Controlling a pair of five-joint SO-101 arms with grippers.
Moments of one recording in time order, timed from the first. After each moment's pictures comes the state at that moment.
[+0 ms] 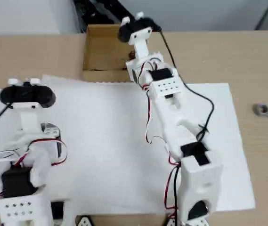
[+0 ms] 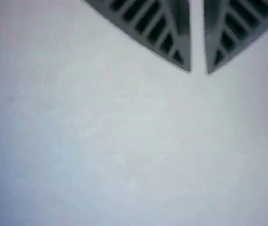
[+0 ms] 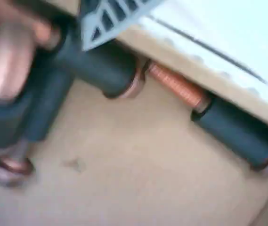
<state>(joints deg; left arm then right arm) -11.3 -63.5 43.3 80.5 -0.4 -20.1 23.1 -13.3 37.9 4.7</state>
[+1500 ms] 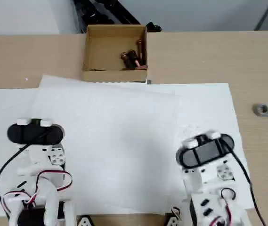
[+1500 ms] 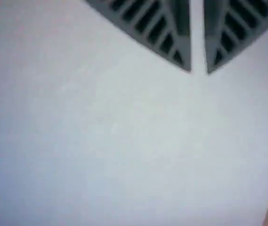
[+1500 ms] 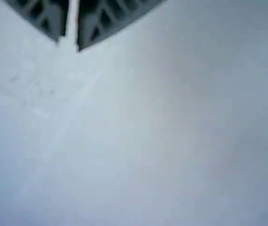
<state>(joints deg) -11.3 -102.1 69.6 74.6 -7.0 -6.2 -101.6 50.9 90.5 13.1</state>
